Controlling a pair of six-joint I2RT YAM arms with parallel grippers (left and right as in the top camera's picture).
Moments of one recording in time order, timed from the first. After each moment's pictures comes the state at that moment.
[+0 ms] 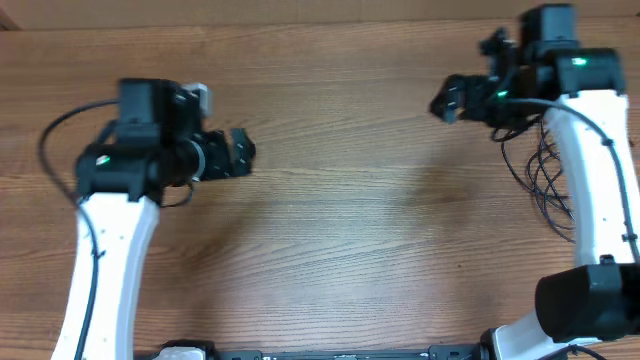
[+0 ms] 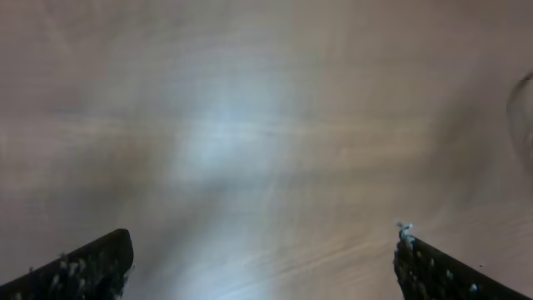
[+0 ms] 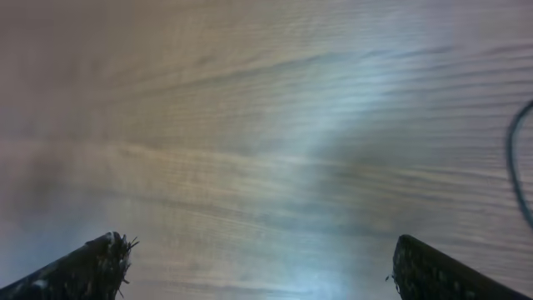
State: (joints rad) left arm -0.06 1.37 1.38 -1.09 0.26 -0.19; right arm 0.04 1.74 1.79 -1.28 -0.29 0.09
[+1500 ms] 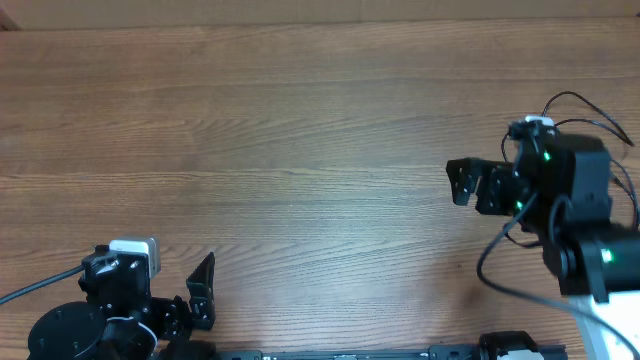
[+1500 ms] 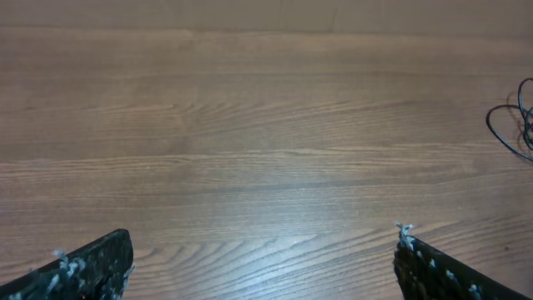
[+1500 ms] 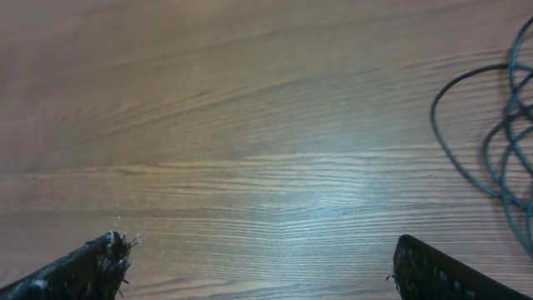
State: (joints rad) left arm -0.10 0.52 1.24 -1.27 0.07 -0.10; right arm 0.07 0.96 1.11 -0.94 -0.15 0.21
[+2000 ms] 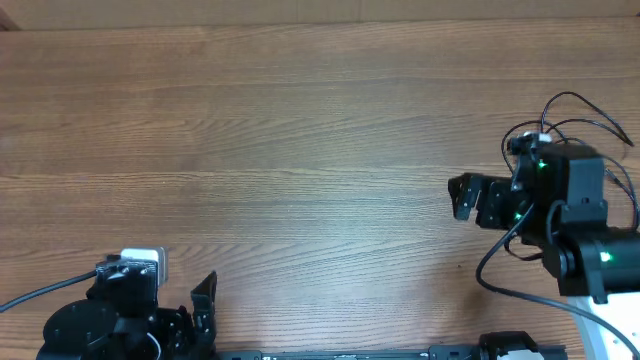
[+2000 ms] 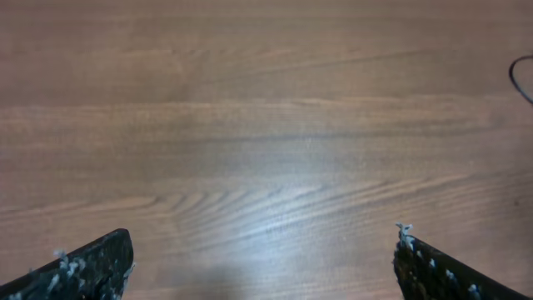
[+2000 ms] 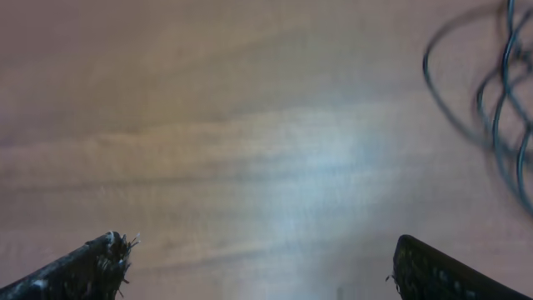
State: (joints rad) left arm -0.10 0.52 1.23 -1.41 0.07 -0.10; right arm 0.07 0.98 1.11 -1.08 -0.14 0.22
